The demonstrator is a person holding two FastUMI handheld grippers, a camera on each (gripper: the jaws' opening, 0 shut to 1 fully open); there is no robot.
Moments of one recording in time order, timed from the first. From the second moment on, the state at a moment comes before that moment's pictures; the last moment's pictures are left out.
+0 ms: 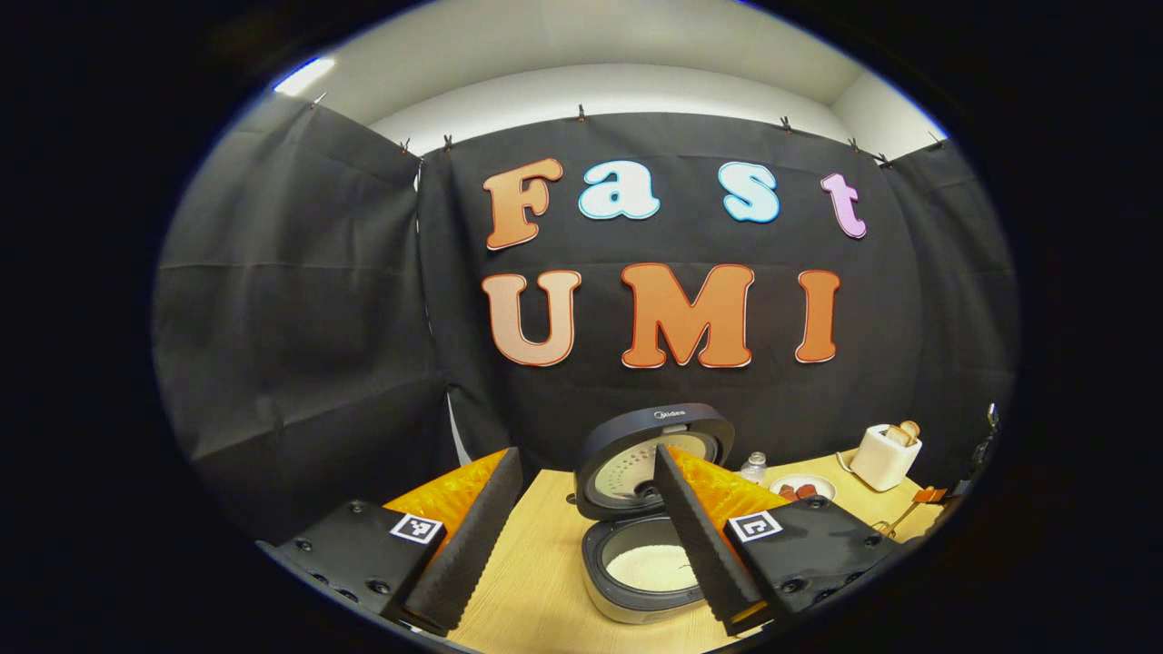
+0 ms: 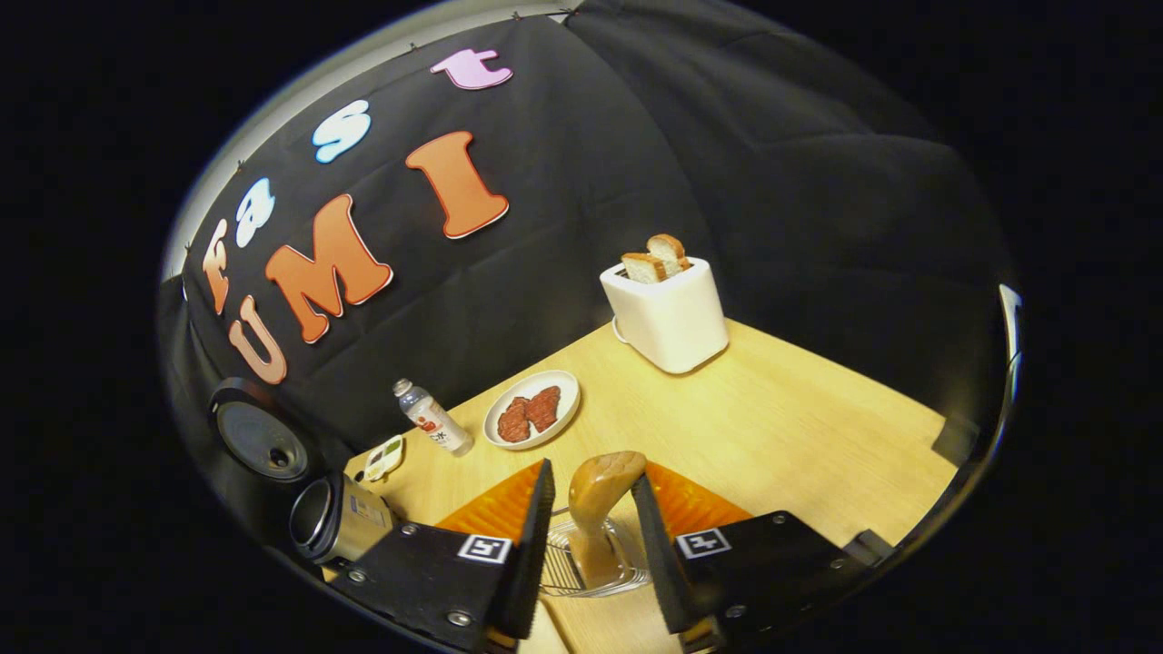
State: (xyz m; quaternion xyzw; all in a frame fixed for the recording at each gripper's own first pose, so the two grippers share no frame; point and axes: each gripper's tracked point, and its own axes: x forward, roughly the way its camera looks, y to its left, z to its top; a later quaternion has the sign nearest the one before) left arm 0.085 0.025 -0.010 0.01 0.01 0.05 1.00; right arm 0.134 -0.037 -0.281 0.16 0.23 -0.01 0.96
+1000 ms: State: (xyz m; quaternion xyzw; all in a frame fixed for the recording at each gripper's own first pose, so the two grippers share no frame) left arm 0.265 -0.026 0.065 -0.06 -0.01 0.02 1.00; right arm 0.102 0.039 -0.036 0.00 0.07 0.09 0.99
